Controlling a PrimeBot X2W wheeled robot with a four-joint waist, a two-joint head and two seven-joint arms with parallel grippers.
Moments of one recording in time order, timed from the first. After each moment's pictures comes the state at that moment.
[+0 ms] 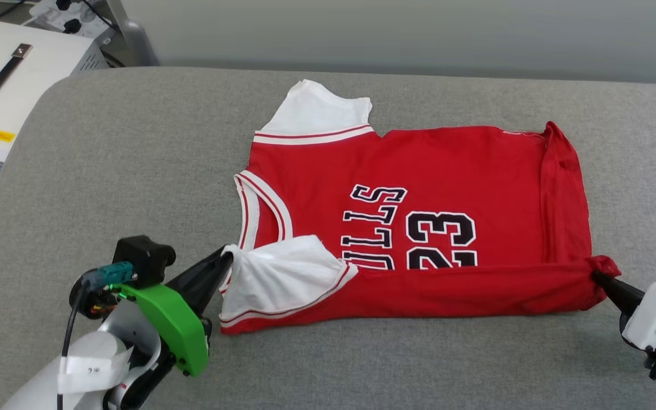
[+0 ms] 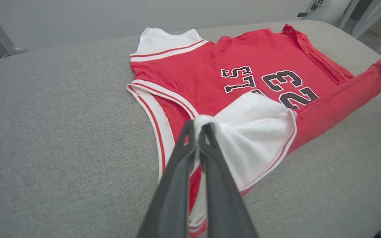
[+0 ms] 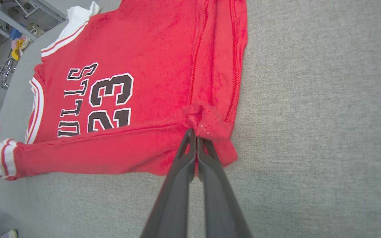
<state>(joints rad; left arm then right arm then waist) -0.34 0.68 -0.71 0.05 -0.83 -0.05 -0.02 -0.11 -0.34 -0.09 0.09 0.76 0.13 0.64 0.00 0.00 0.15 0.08</state>
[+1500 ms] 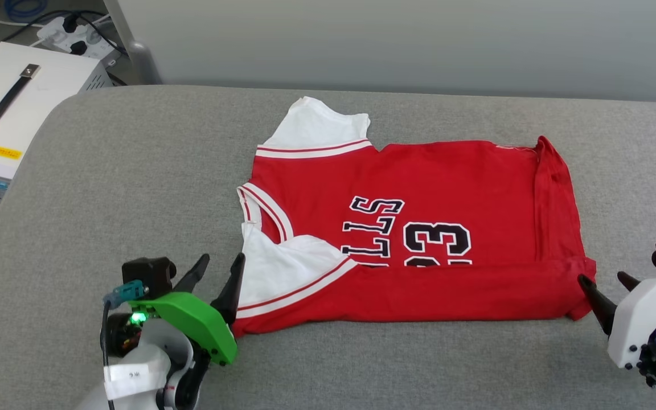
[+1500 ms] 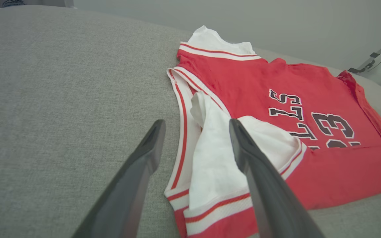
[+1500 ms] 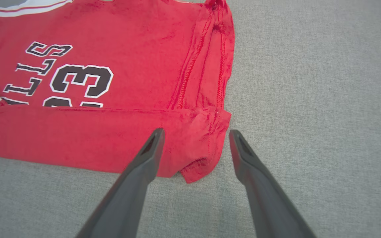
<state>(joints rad) -0.37 0.40 -0.66 0.47 -0.92 0.02 -0.22 -0.12 -0.38 0.02 0.11 0.45 0.13 0.47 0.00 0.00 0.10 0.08</state>
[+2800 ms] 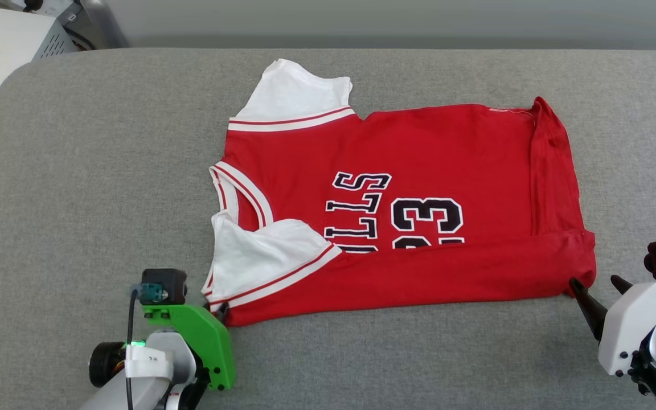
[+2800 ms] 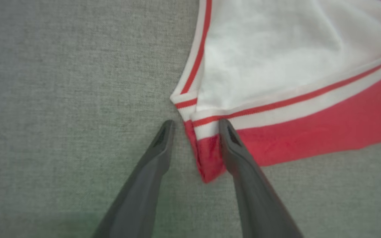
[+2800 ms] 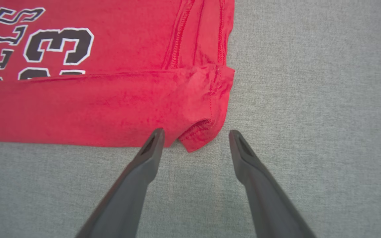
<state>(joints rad) -0.30 0.50 -0.74 0.29 -0.91 0.33 0.16 -0.04 -0.26 -0.06 -0.09 0.35 0.13 0.61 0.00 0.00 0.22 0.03</state>
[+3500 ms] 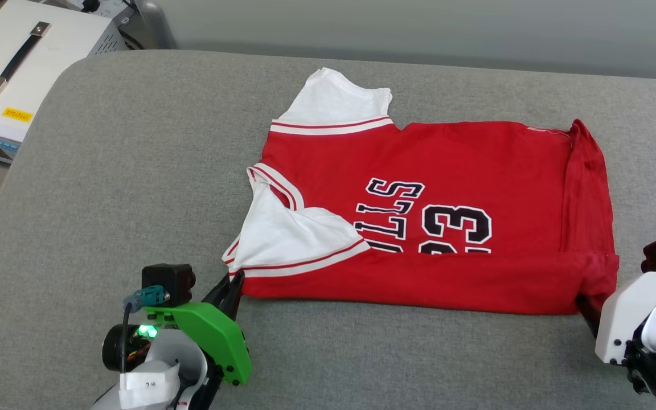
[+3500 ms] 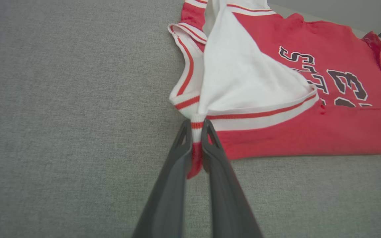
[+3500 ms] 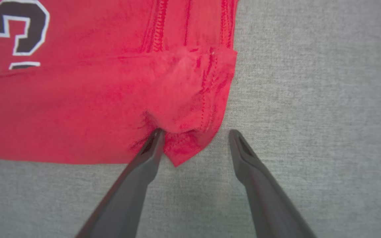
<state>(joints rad) -0.27 0.51 -0.71 0.11 -0.90 0.29 -0.02 -0.15 -0.20 -0.15 0.17 0.27 0.13 0.67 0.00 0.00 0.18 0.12</state>
